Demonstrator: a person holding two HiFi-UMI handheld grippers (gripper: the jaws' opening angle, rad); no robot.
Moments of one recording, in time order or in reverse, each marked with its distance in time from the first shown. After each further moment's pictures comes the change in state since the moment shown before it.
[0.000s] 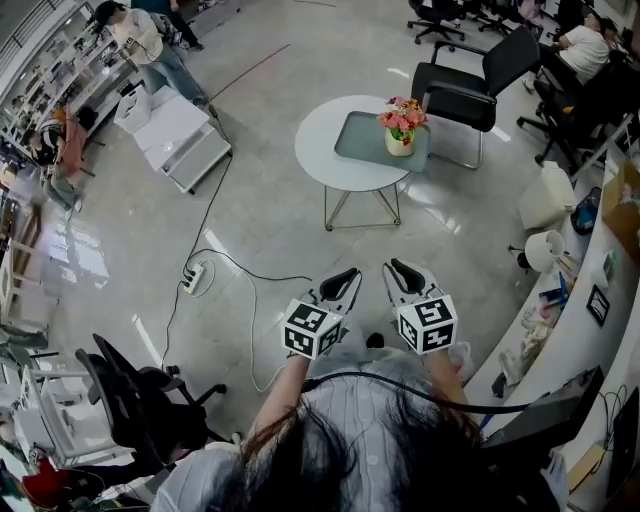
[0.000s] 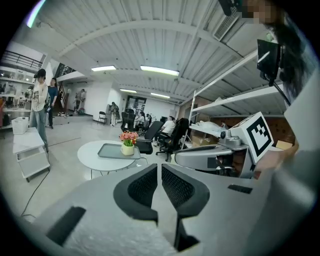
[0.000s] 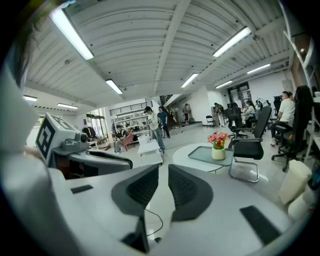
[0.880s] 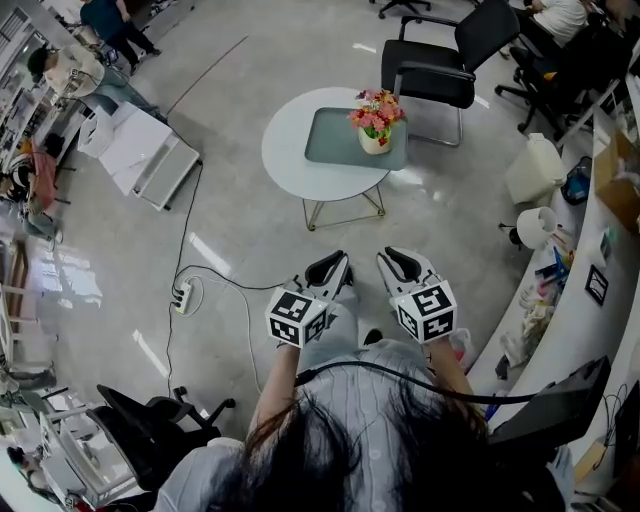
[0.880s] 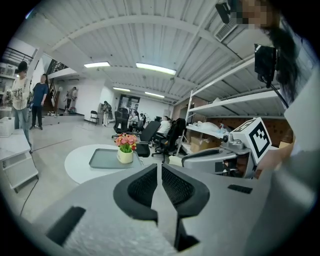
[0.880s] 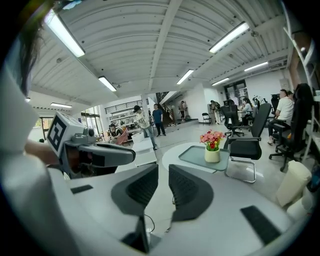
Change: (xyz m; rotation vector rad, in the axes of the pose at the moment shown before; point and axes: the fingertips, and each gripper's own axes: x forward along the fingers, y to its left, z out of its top) left arm 0.080 0.064 0.033 0.027 0.005 -0.086; right arm 0.058 -0.069 0.012 0.021 0.039 -0.036
